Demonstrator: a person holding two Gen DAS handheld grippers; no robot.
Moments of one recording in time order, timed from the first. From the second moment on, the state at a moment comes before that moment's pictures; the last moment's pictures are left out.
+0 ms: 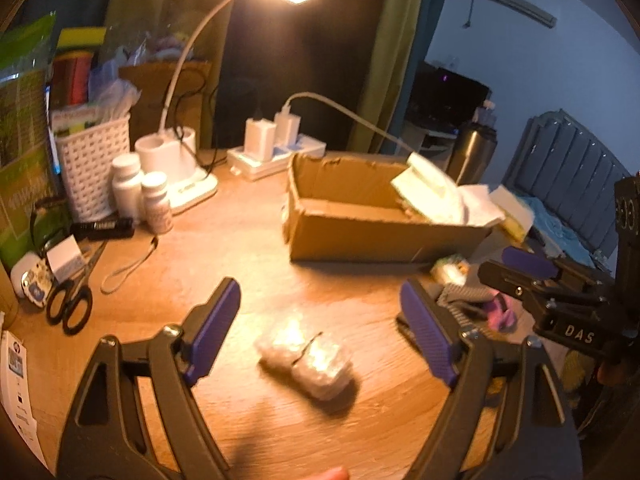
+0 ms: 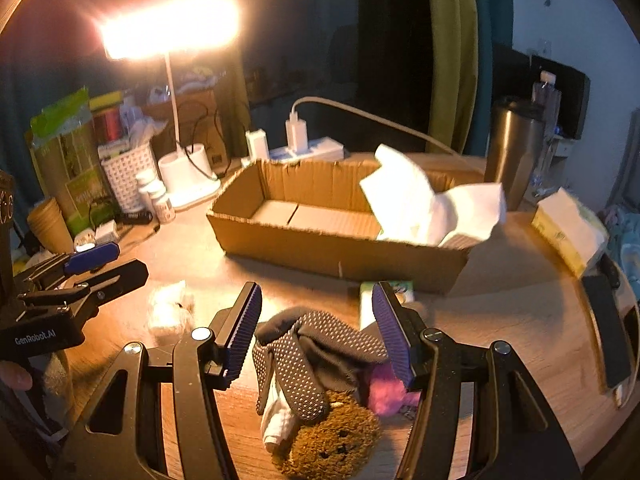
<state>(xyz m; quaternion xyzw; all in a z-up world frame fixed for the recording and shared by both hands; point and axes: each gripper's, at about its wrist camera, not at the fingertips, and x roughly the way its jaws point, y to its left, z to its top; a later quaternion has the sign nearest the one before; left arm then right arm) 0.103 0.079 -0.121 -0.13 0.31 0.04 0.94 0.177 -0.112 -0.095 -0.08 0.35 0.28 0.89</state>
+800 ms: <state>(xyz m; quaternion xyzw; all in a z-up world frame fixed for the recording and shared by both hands) 0.136 0.076 -0.179 -0.12 0.43 0.07 0.89 0.199 -0.093 -0.152 -0.11 0.41 0.30 0.85</state>
